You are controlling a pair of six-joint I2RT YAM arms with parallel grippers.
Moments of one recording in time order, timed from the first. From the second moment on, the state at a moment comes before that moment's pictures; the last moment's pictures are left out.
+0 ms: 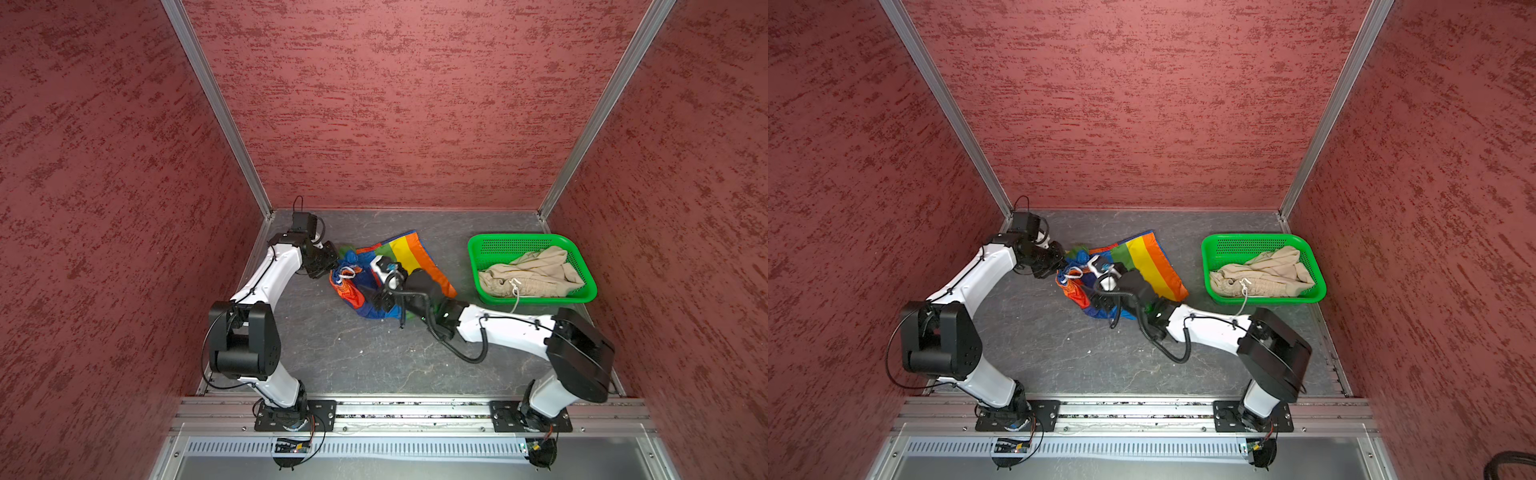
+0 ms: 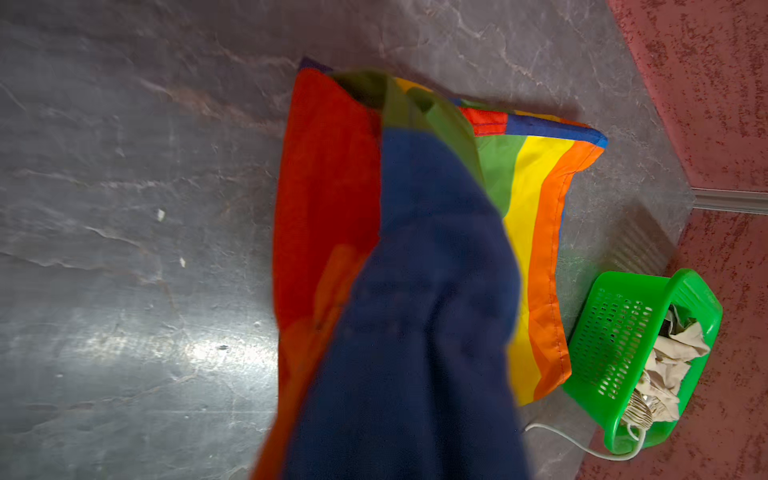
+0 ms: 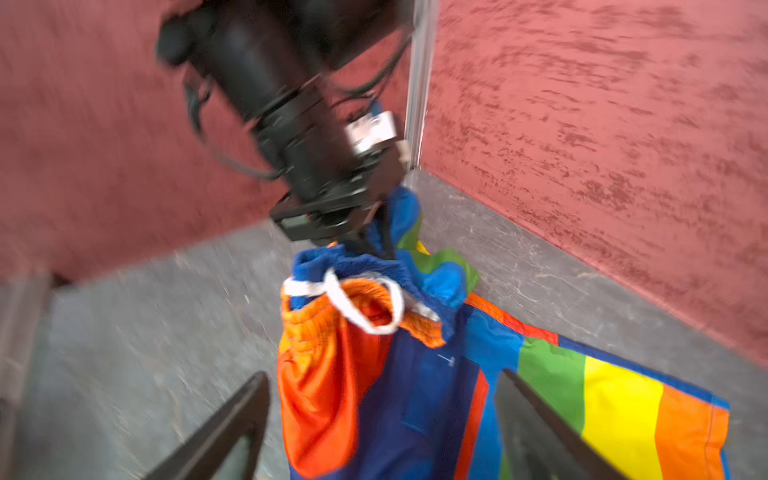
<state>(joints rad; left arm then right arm) -0.05 1.62 1.35 -0.85 0.31 -0.59 0.90 1.59 0.96 0.48 0.00 0.09</state>
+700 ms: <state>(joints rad) -0.08 1.70 1.61 -1.03 0.26 -0.52 0.88 2.35 1.57 0.28 -0.49 0.64</state>
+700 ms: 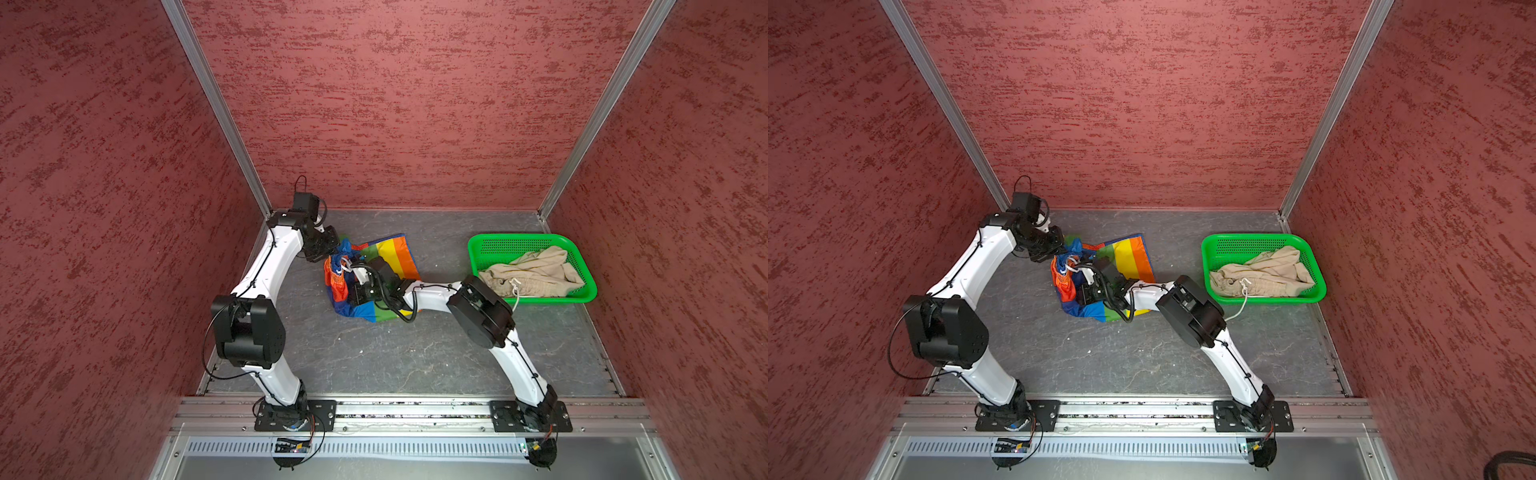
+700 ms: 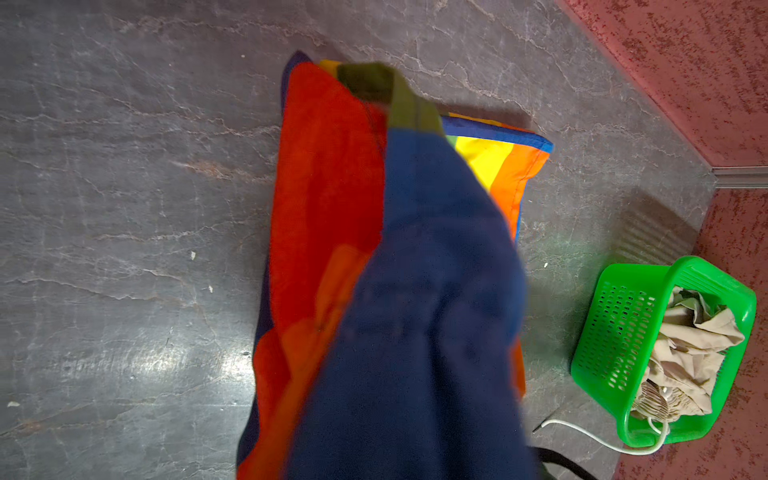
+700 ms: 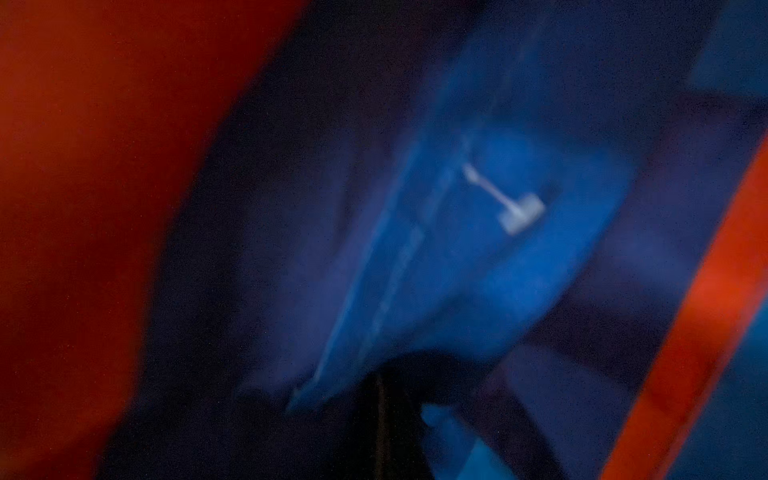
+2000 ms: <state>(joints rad) -0.39 1.85 1.68 -0.98 0.19 -0.74 0.63 1.83 0.63 0.52 -0.56 0.81</state>
